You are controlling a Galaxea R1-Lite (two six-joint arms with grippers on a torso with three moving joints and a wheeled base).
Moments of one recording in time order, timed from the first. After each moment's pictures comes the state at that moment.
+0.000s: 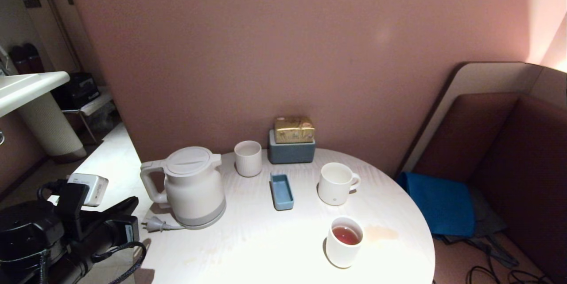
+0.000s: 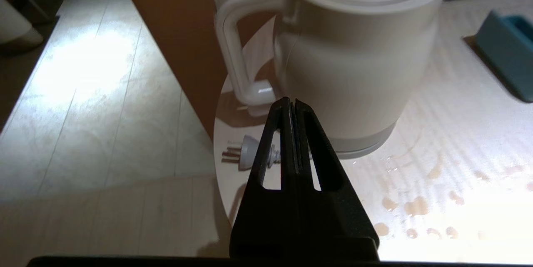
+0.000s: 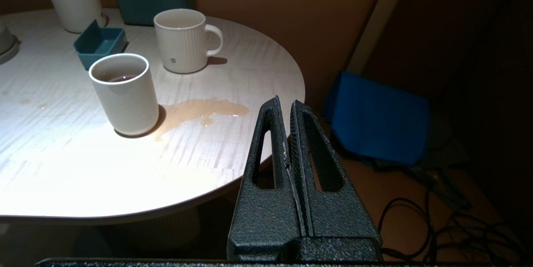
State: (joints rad) left arm -0.09 1.75 0.00 -1.52 0.08 0.07; right arm 0.00 0.00 0.00 0.00 0.03 -0.04
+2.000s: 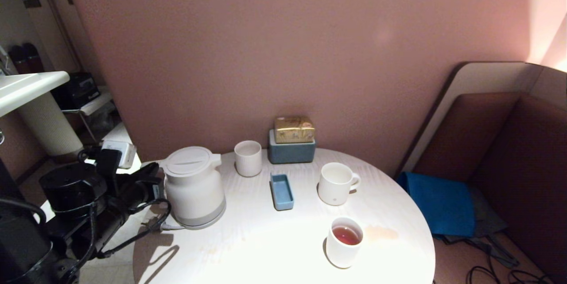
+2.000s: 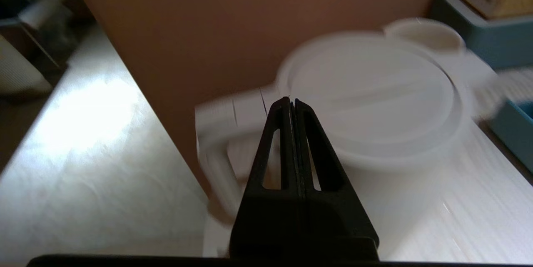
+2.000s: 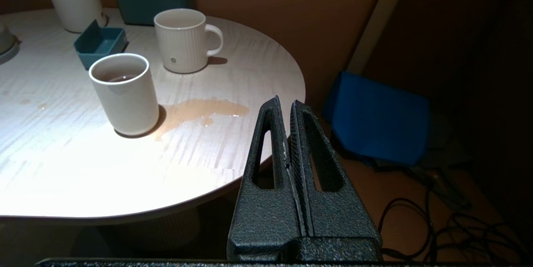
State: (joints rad) left arm -0.11 1.93 -0.33 -1.52 0.09 0.09; right arm 0.00 0.00 0.00 0.00 0.03 -0.04
